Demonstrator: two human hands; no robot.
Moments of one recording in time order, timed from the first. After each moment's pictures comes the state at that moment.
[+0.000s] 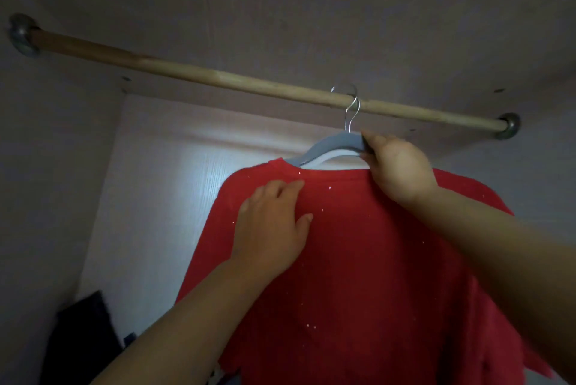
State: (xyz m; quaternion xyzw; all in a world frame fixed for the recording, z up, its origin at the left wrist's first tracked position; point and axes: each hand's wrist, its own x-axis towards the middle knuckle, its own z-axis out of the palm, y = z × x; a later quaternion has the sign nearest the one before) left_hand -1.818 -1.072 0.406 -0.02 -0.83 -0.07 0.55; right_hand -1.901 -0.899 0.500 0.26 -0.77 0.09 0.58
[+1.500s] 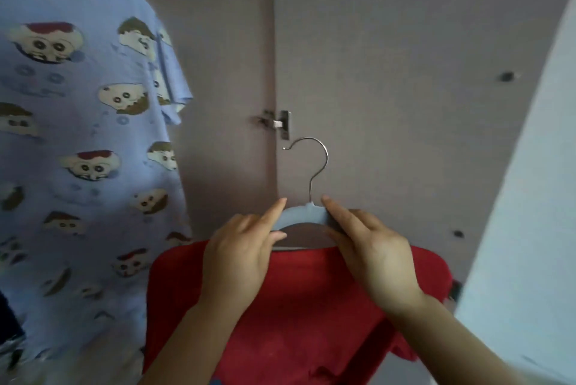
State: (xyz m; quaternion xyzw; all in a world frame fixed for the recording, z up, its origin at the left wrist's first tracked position) left_hand -1.520 -0.746 0.123 -0.37 -0.76 -0.26 0.47; right_hand -1.446 -0.563 0.123 0.05 -0.87 0.08 0.49
